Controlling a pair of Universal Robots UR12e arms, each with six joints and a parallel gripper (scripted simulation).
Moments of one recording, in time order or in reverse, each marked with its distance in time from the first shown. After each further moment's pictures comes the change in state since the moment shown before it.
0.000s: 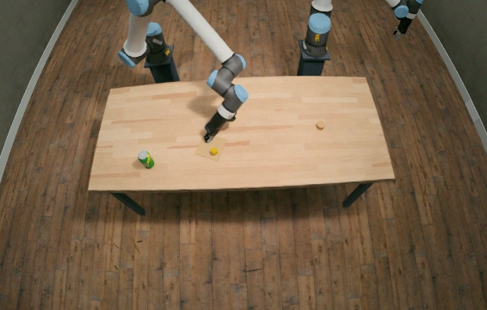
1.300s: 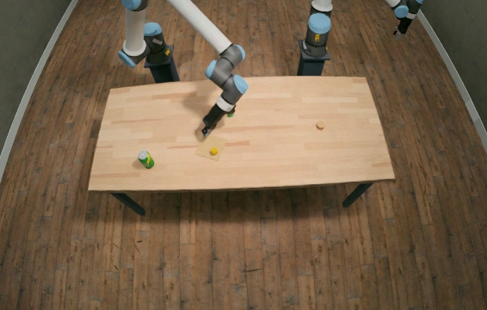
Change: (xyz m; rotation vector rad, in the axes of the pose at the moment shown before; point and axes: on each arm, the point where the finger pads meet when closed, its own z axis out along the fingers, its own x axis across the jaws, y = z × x) left arm 0.000 0.000 0.000 0.000 0.000 0.000; right arm 0.000 0.049 -0.049 0.000 0.000 0.000
